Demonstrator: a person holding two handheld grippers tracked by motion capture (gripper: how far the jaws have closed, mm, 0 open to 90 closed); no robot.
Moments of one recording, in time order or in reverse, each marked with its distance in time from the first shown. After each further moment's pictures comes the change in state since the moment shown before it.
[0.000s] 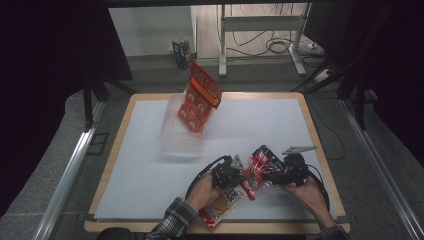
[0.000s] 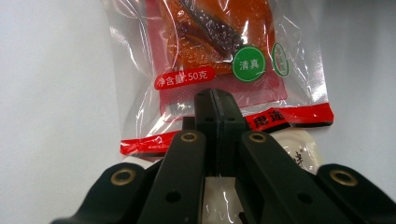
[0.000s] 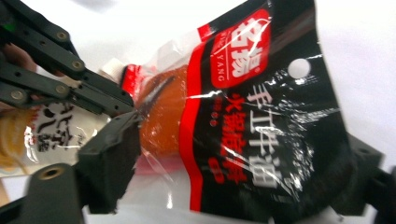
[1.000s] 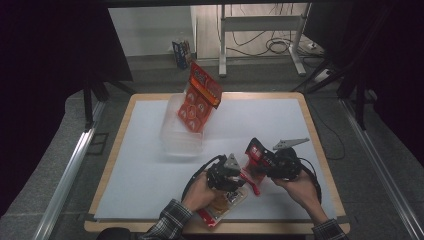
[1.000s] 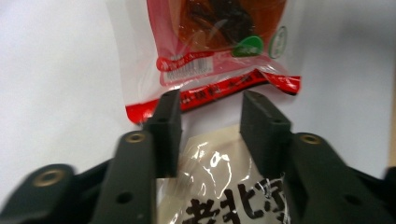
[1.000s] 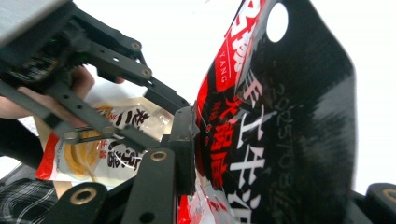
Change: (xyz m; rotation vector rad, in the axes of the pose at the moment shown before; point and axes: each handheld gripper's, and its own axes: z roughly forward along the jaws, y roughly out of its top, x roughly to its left) left arm -0.005 -0.005 -0.023 -0.083 0.012 -0.043; right arm 0.035 0.033 -0.008 -0.006 0.089 -0.097
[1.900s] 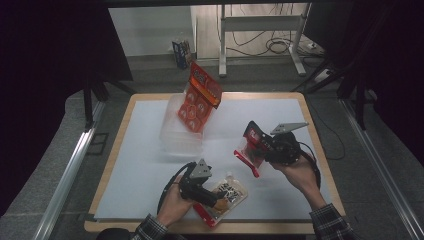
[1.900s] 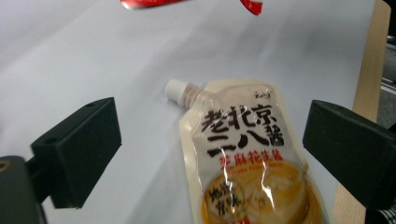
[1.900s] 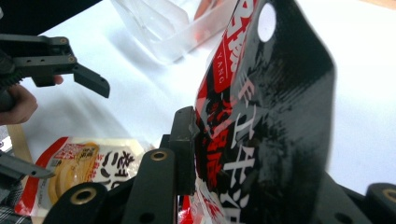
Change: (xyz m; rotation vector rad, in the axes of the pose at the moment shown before) left arm -0.006 -0.056 -0.064 -0.138 0.092 -0.067; right arm 0.006 0.048 -0.014 -0.054 -0.077 -0.104
